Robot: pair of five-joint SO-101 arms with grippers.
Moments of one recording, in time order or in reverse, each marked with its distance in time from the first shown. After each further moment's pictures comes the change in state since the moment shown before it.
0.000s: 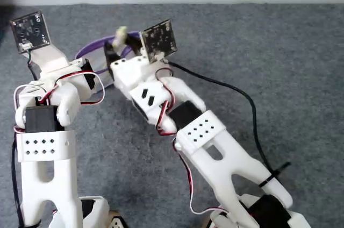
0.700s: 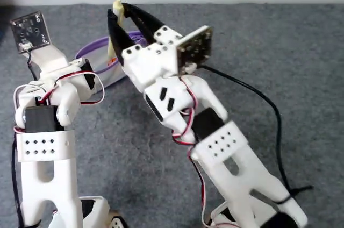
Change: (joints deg) left arm 0.0 0.0 0.0 0.0 0.0; right arm 1.2 -9.2 1.4 -14.3 6.2
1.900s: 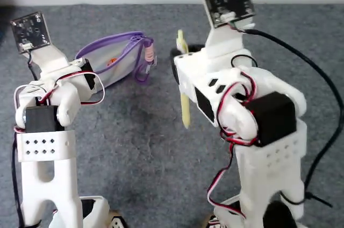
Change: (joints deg) left arm 0.0 0.0 0.0 0.0 0.0; right arm 11.3 4.4 -51.1 89.9 0.0
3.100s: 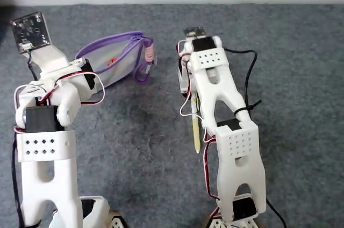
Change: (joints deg) left arm 0.0 -0.1 0.0 0.1 0.0; right arm 10.5 67.3 -20.2 11.7 -2.4
